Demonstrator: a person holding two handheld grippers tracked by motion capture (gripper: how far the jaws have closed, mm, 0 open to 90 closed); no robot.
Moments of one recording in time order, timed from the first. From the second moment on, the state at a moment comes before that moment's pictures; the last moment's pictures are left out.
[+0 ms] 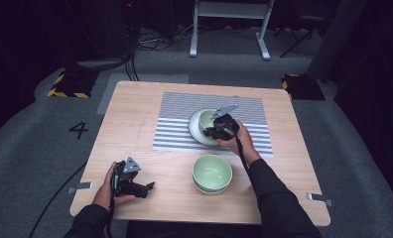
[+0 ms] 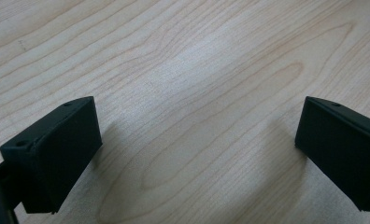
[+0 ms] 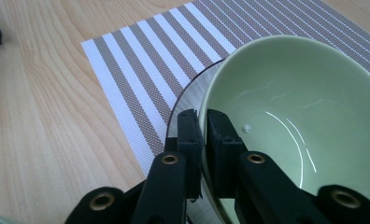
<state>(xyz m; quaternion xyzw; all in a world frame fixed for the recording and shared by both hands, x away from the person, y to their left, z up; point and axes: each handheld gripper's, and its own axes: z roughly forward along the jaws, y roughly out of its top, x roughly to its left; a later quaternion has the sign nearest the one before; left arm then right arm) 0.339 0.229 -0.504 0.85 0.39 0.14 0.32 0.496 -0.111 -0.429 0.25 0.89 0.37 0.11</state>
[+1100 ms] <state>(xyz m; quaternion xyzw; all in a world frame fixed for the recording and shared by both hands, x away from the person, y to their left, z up) 0.339 0.229 -0.504 0.85 0.39 0.14 0.32 0.500 -0.108 -0.441 0.24 0.90 0.34 0.12</state>
